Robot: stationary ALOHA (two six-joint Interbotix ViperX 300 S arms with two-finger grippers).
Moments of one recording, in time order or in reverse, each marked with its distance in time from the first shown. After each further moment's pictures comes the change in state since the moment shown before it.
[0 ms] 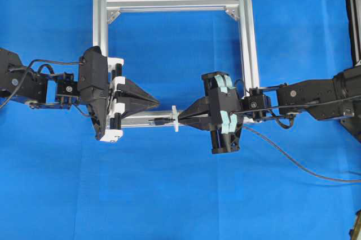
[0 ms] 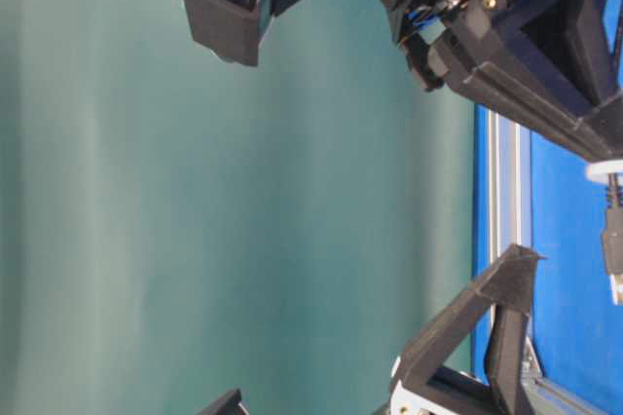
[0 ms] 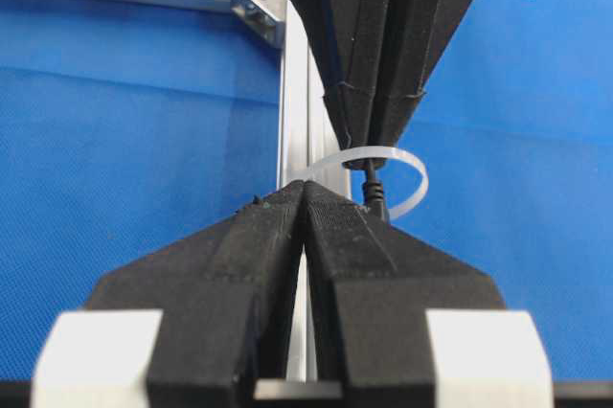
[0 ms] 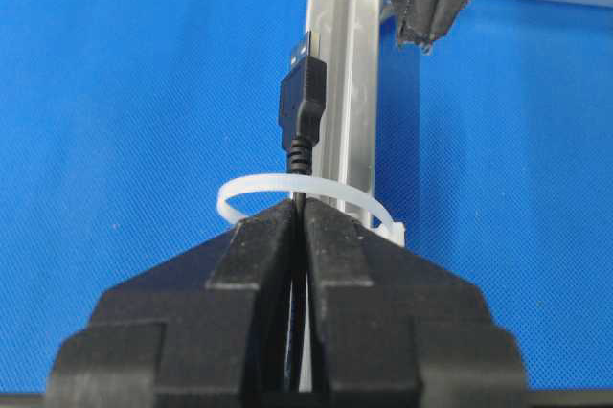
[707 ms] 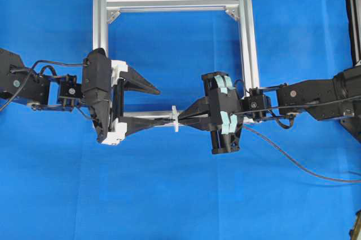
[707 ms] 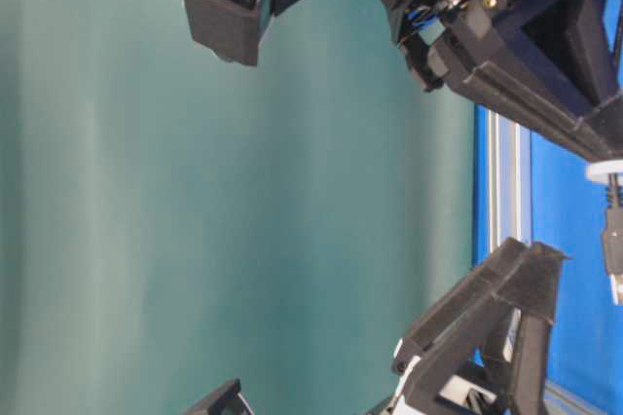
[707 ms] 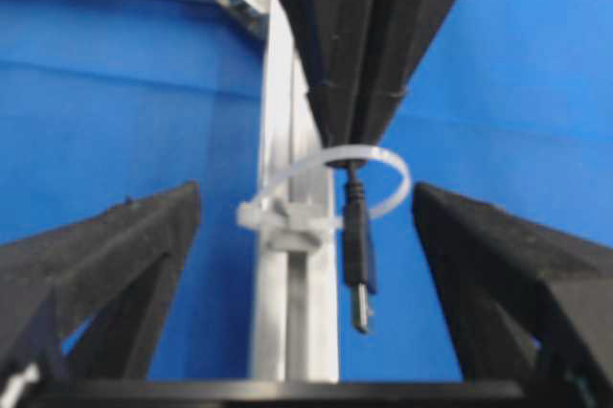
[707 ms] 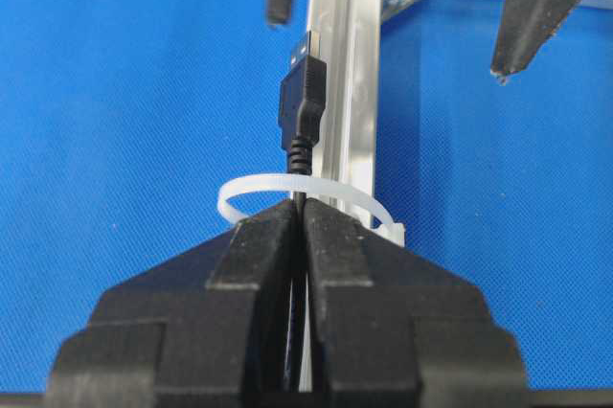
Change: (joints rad) left arm -0.015 0.000 -0.021 -0.002 0.043 -0.014; right arm 0.000 0.000 0.000 -0.003 0.000 -0.003
